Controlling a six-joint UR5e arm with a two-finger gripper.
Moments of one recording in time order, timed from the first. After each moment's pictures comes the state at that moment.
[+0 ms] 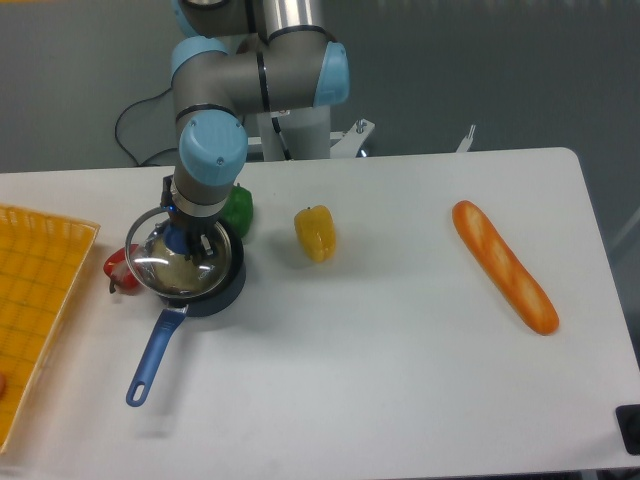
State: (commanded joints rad) arm 2.19 -1.76 -1.85 -1.24 1.24 1.22
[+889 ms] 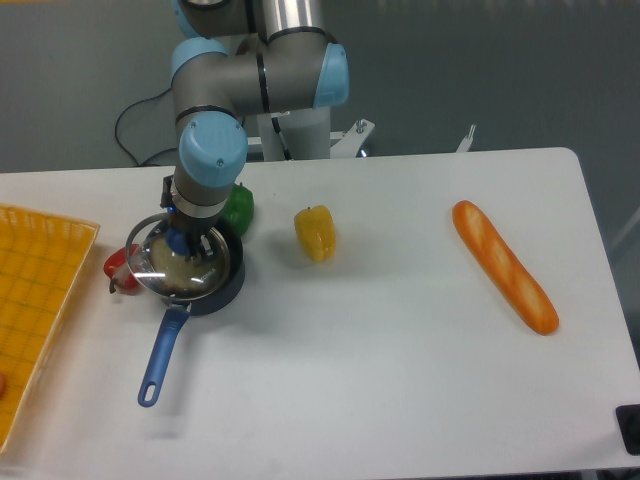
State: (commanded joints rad) arm 2.19 -1.77 -1.85 -1.24 1.24 1.22
